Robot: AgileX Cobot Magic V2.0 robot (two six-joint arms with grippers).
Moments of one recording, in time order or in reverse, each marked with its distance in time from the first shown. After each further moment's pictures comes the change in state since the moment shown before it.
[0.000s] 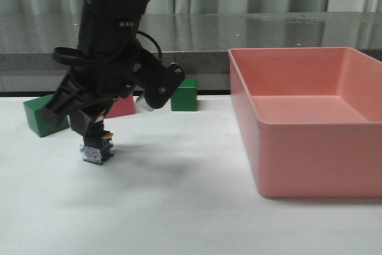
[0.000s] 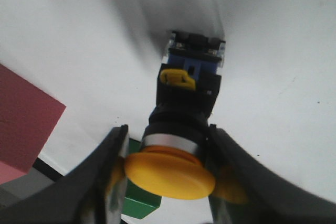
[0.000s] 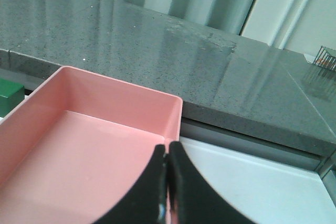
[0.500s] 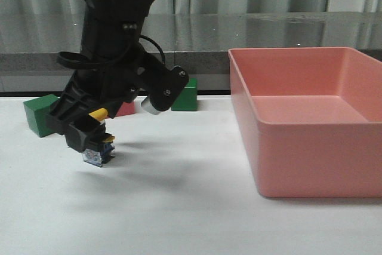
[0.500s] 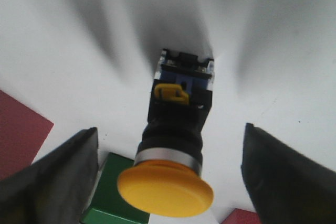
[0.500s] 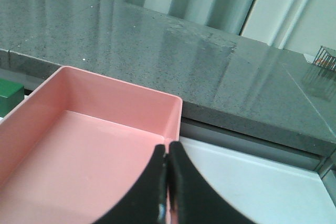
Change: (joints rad) left arm -0.001 0.004 -0.001 -0.038 0.000 -0.002; right arm 0.000 0.000 0.000 0.000 0.000 0.000
